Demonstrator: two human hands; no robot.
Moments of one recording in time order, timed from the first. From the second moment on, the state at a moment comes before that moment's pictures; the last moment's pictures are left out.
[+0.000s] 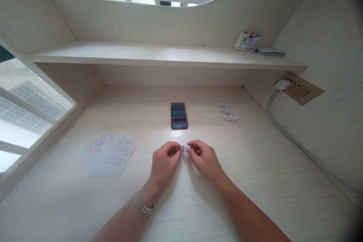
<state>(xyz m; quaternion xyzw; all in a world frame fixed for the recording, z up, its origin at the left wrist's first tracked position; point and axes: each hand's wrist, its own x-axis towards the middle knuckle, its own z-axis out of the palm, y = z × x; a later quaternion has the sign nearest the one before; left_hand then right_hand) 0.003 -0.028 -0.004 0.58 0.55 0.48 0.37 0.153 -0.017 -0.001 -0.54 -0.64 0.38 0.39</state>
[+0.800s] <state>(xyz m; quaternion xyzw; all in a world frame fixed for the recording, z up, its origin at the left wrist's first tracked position) -0.002 -0.026 0.008 0.67 0.52 0.32 0.43 0.162 -0.017 0.004 -0.47 -0.64 0.53 0.30</state>
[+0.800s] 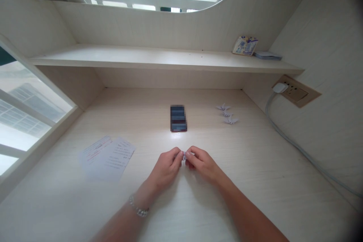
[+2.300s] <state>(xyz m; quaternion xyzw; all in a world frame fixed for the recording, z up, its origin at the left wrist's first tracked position) 0.003 -0.025 -0.003 0.41 0.41 0.43 0.69 0.157 -0.015 0.001 -0.33 -0.41 0.76 0.39</state>
